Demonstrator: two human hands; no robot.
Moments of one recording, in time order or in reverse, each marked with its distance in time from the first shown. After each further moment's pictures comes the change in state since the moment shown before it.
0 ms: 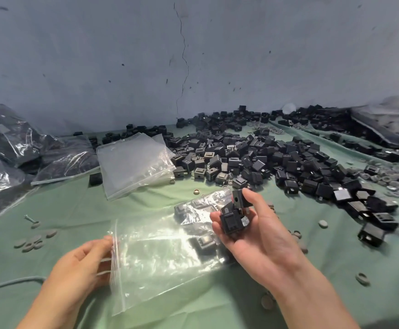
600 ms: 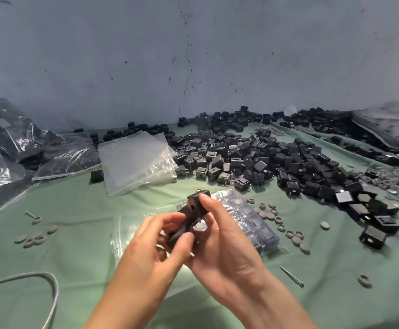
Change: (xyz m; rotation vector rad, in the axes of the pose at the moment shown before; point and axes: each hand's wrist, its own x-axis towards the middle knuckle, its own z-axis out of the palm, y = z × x) left_hand -0.046 0.023 0.060 0.294 -0.264 0.624; right_hand -0.004 0.054 0.027 -0.134 -0.337 0.103
